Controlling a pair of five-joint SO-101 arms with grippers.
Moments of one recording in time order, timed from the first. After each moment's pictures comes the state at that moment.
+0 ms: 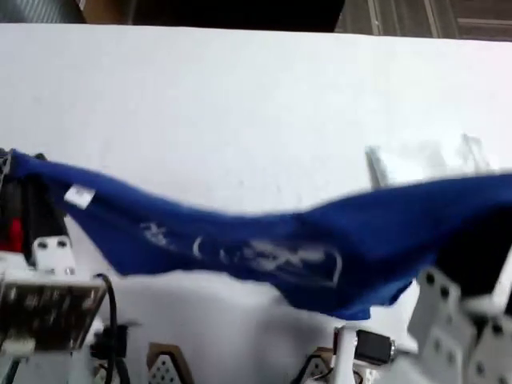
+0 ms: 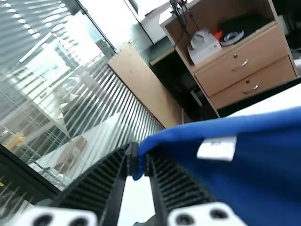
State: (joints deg) left arm -16.7 -62.6 -11.3 88.9 -33.4; right arm 9.9 -89.1 23.8 30.4 60.0
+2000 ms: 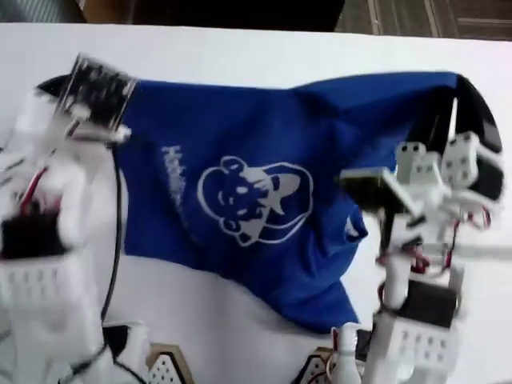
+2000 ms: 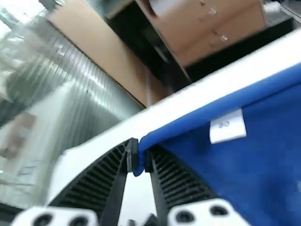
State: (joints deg) left arm -13.9 -41.6 18.8 53.8 -33.6; right arm 9.8 -64.0 47.1 10.8 54.3
